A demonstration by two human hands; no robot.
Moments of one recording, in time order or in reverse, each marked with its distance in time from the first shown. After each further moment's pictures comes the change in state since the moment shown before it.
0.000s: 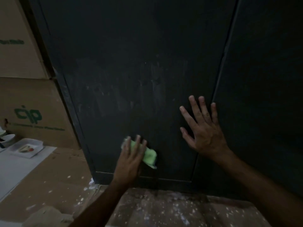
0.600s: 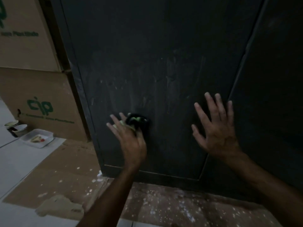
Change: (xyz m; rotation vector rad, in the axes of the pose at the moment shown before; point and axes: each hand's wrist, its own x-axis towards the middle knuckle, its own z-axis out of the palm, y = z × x) left_hand 0.064 0.001 -0.049 -0.515 0.371 -0.767; right_hand 0.006 -0.015 -0.016 0.036 -0.052 0.064
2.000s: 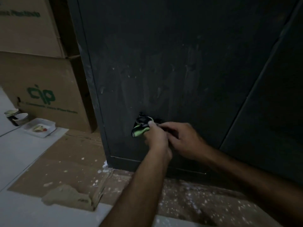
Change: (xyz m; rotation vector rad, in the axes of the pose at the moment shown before) left_hand 0.001 0.041 0.032 -0.816 -0.096 -1.294; right_hand 0.026 -0.116 0.017 0.921 -0.541 0.191
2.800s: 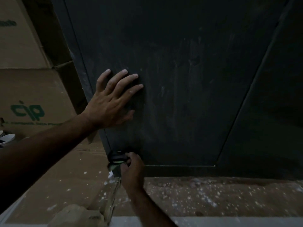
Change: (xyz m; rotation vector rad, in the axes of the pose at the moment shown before) left_hand 0.047 0.225 -0.069 1.645 -0.283 2.392; right_hand 0.028 -0.049 0.252 0.403 0.384 0.648
